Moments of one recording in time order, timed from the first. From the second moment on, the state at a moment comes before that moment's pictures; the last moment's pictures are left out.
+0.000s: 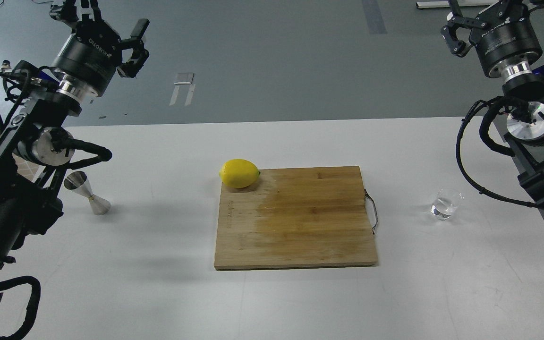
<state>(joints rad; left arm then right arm) -0.73 0.41 -1.17 -0.99 0.60 -0.38 -0.22 0.82 -0.34 1.05 0.74 -0.10 0.32 0.33</state>
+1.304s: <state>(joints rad) -0.20 1.08 -1.11 -1.49 2.18 0.18 -0.49 0.82 -0.34 1.04 0.74 -0.10 0.32 0.33</state>
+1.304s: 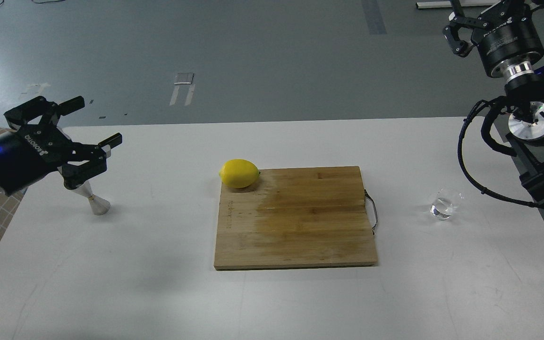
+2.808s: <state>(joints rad) -0.06 0.81 -0.96 -1.00 2.11 0.35 -0.49 0.82 -0.34 1.04 0.74 -0.10 0.31 0.33</state>
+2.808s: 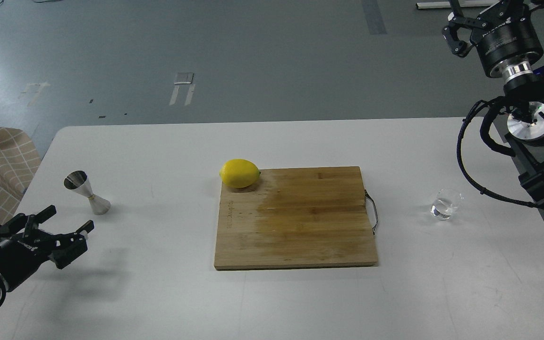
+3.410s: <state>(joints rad) -0.22 0.69 -0.87 -0.81 2.10 0.35 -0.49 0.82 -0.35 1.05 0.74 -0.10 0.31 0.34</state>
